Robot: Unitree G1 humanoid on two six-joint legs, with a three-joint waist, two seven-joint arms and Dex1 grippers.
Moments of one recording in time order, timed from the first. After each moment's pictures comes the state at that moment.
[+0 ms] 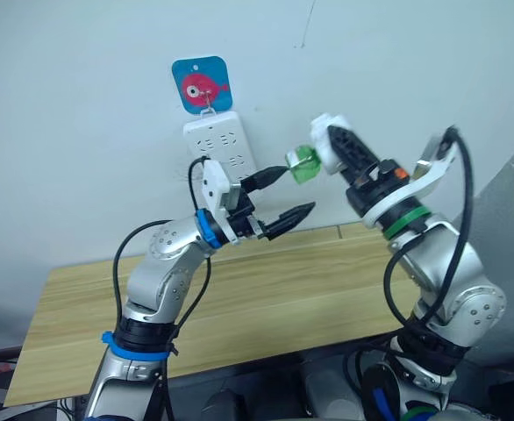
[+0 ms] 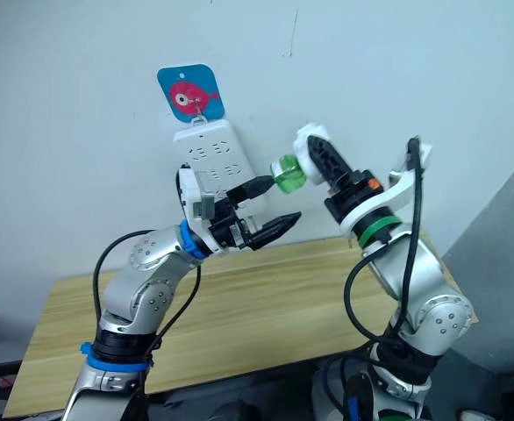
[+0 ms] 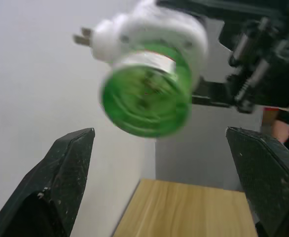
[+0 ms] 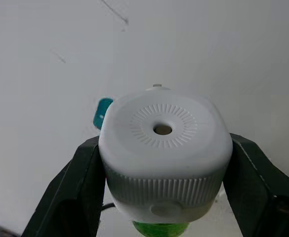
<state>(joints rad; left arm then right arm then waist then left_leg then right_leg) -0.44 0.34 -0.03 -0.23 -0.53 0.32 -0.78 -0.49 0.09 -0.33 -0.62 1.58 0.89 -0.67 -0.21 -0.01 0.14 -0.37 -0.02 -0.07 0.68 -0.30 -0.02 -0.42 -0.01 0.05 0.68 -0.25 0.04</state>
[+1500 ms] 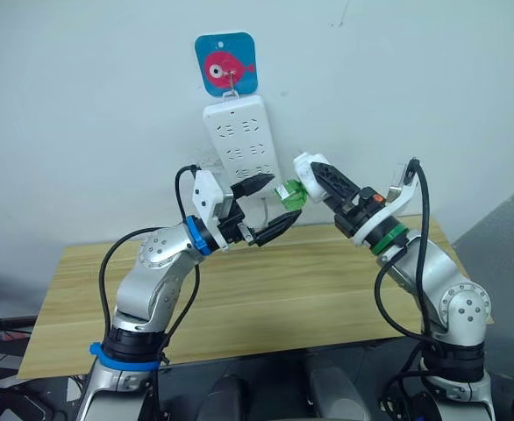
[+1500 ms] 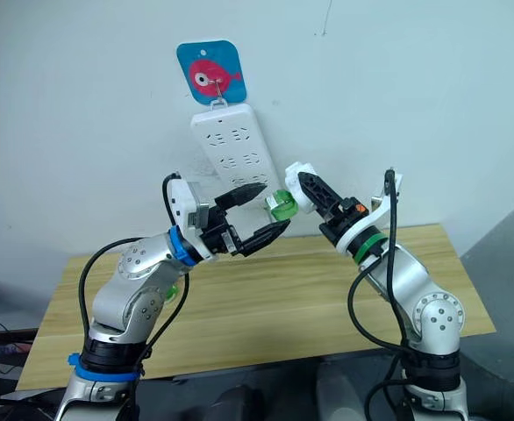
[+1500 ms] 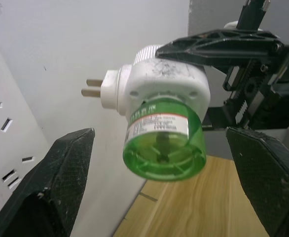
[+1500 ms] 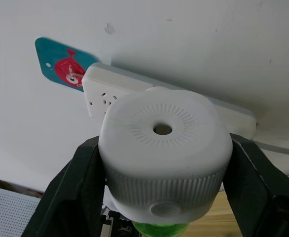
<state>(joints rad) -0.39 0.35 -0.05 -0.25 -0.46 0.29 -0.77 -0.34 -0.19 -0.09 -0.46 1.69 0.64 -0.44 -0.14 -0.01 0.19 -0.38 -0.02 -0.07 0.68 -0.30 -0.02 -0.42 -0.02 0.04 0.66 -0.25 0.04</state>
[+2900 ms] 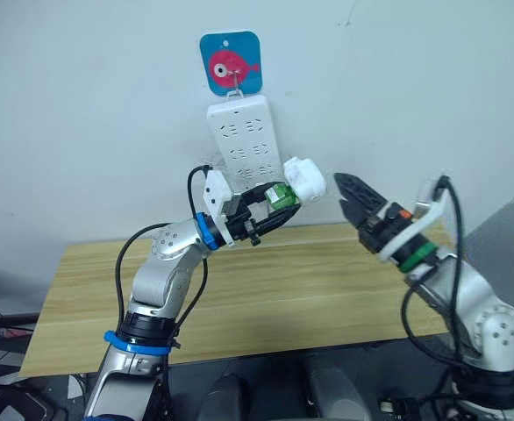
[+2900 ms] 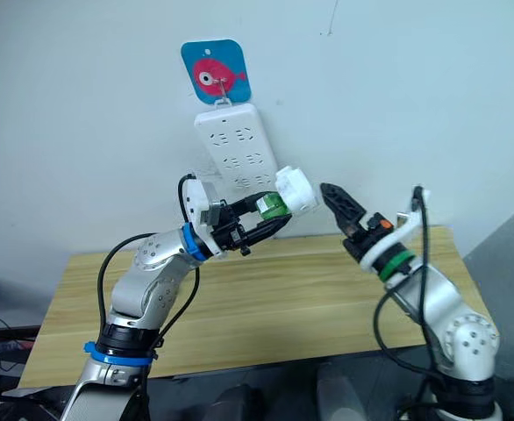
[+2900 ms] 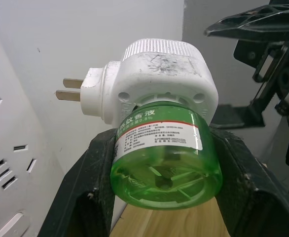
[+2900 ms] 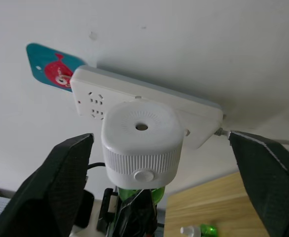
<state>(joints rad) -0.45 0.32 -0.07 -0.07 -0.44 0.18 -0.88 -0.17 -0.40 -0.17 -0.56 1.89 0.60 -0.43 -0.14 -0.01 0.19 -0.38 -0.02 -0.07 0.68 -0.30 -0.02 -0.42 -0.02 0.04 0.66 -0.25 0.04</state>
